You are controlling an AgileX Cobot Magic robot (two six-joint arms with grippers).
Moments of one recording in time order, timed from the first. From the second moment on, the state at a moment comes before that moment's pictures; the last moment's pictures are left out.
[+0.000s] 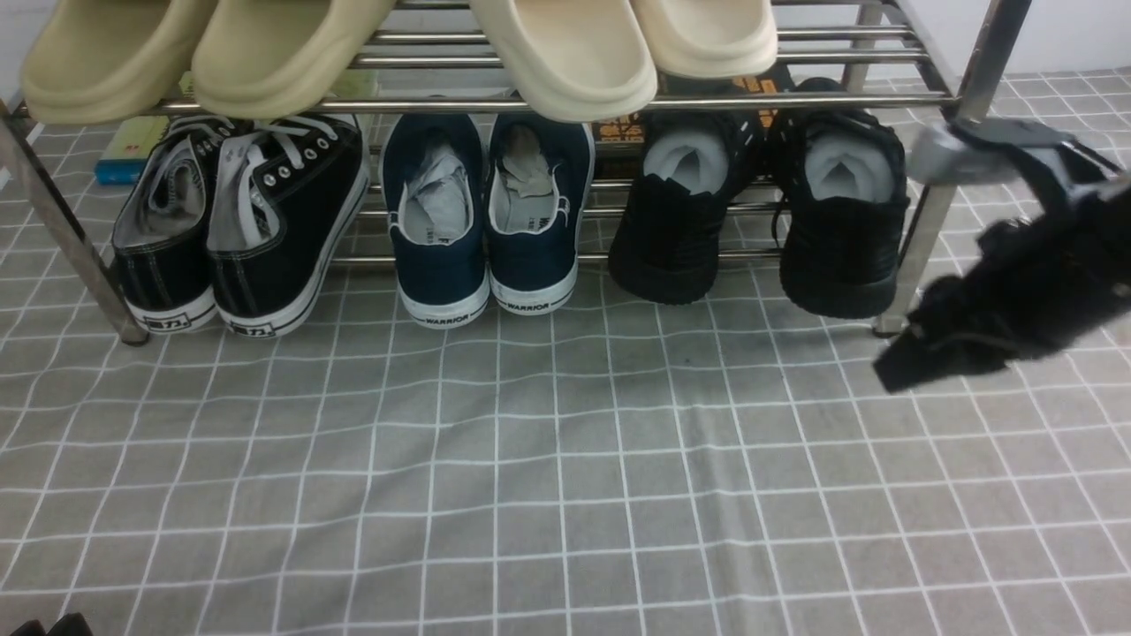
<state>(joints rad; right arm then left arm) 0.26 1.53 -1.26 0.45 1.00 -0.33 -0.05 -0.01 0.03 0.11 0.38 -0.24</state>
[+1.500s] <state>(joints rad) 0.59 2.13 -1.97 -0.16 0.88 0.04 -0.05 -0.01 0.03 0.11 0.38 -0.24</state>
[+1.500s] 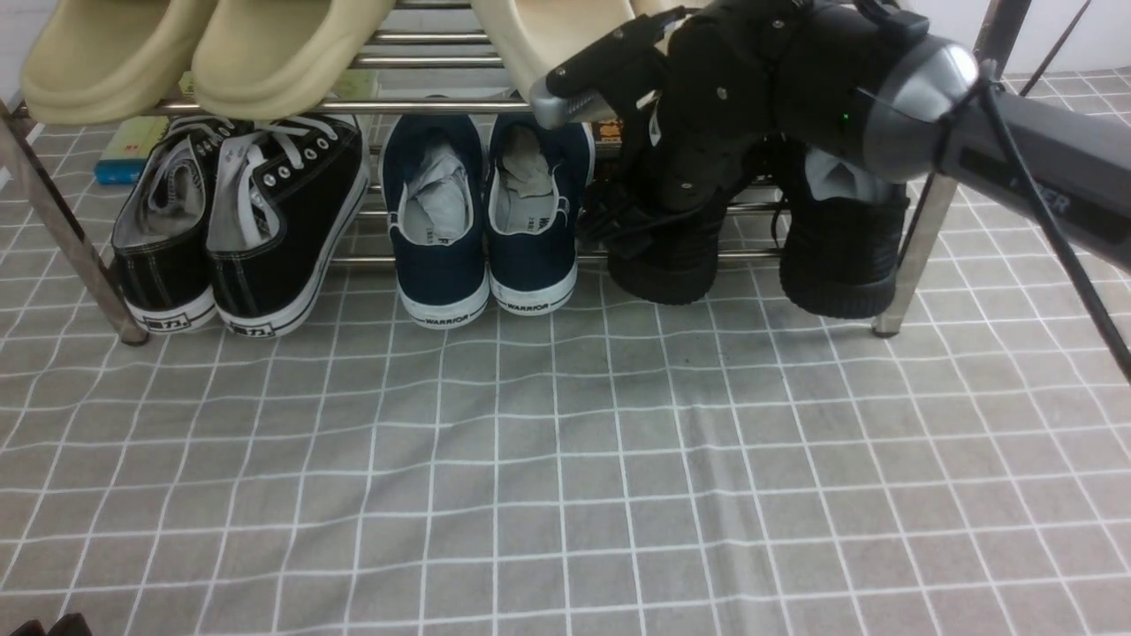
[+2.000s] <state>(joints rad) 0.59 2.04 -1.98 -0.16 1.08 0.03 -0.05 -0.01 0.03 0.11 0.38 -0.24</state>
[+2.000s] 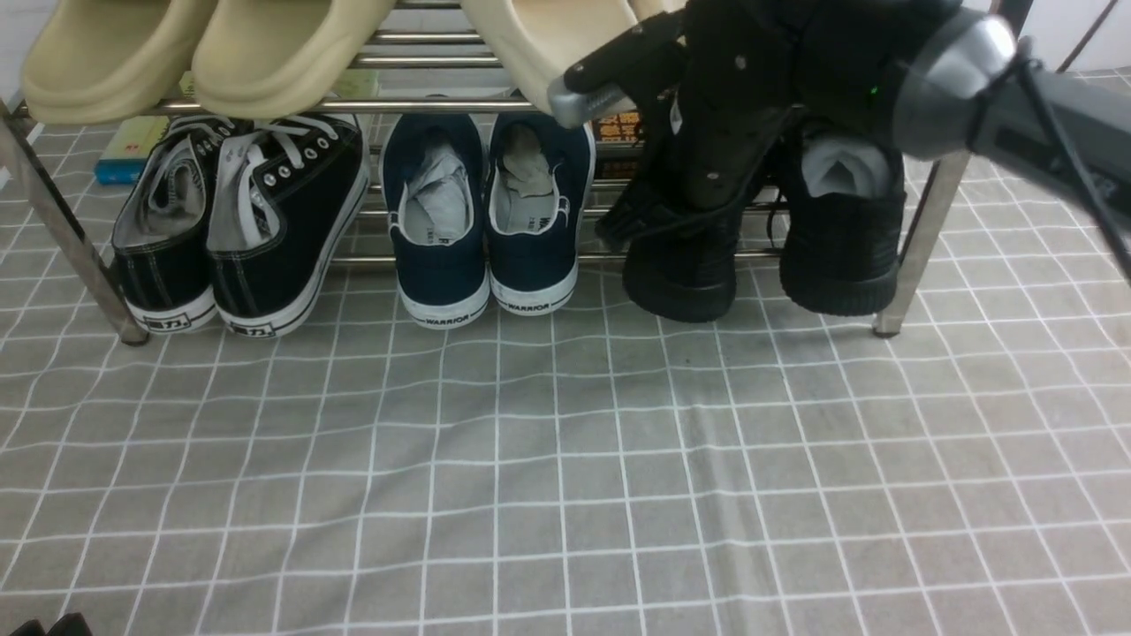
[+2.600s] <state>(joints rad) 0.63 1.79 -1.87 -0.03 1.25 -0.01 -0.05 -0.01 0.03 0.11 0.38 -0.24</state>
